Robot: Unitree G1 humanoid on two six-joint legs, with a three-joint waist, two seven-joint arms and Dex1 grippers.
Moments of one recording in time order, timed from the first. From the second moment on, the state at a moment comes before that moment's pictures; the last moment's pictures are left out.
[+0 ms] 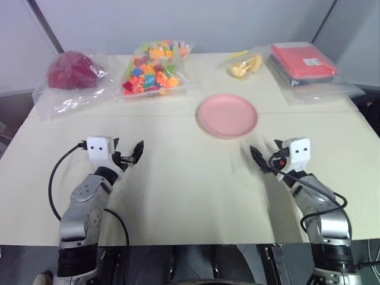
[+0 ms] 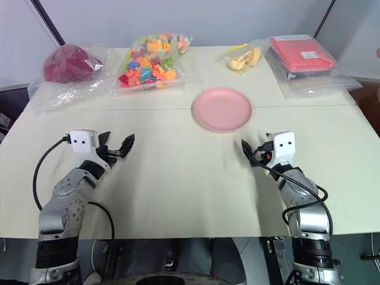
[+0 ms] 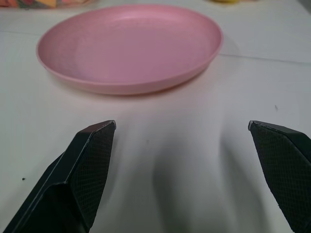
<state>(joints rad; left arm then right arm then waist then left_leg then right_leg) -0.10 0.27 0.21 -0.26 -0.38 0.43 -0.28 -0.09 -0.38 -0.21 -0.14 0.28 0.34 0.38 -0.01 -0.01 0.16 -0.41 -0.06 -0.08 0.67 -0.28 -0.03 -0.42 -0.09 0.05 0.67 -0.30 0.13</state>
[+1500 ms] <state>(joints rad) -0.15 0.29 0.21 -0.24 -0.38 0.42 -0.31 -0.13 -0.38 -0.21 -0.11 0.24 0.24 0.32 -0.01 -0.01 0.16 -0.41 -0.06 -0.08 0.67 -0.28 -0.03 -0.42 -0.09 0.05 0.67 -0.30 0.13</state>
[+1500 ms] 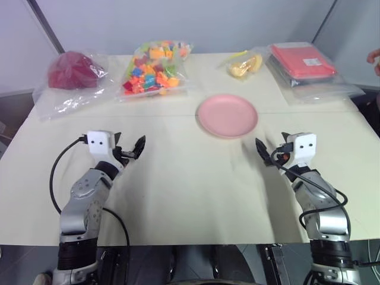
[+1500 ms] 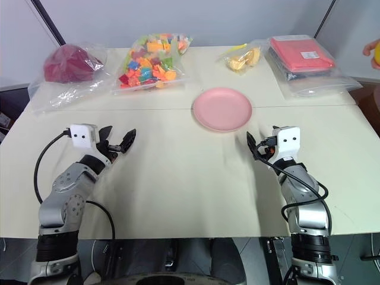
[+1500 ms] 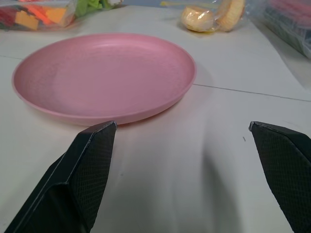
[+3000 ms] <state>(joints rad) -0.57 0.60 0.05 -0.21 -0.67 0.68 -0.87 -0.40 -0.35 -0.36 -0.35 0.58 0.54 0.14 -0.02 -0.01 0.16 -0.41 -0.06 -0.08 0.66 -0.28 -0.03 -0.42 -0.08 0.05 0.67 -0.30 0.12</state>
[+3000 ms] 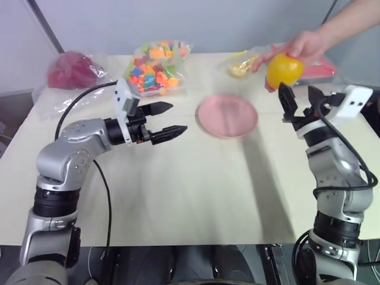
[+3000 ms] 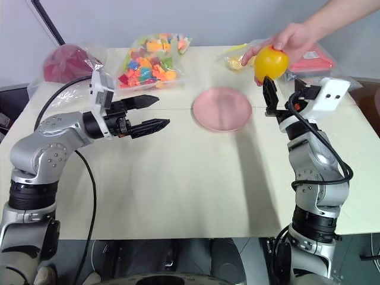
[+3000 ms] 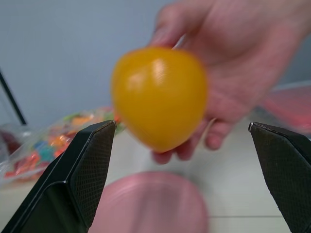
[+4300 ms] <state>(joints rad) -0.46 0.58 0.05 -0.24 -0.60 0.64 -0.78 -0.65 -0.31 -0.07 0.25 0.33 0.34 0.37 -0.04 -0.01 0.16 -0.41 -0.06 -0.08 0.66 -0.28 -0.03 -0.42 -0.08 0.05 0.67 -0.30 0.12</state>
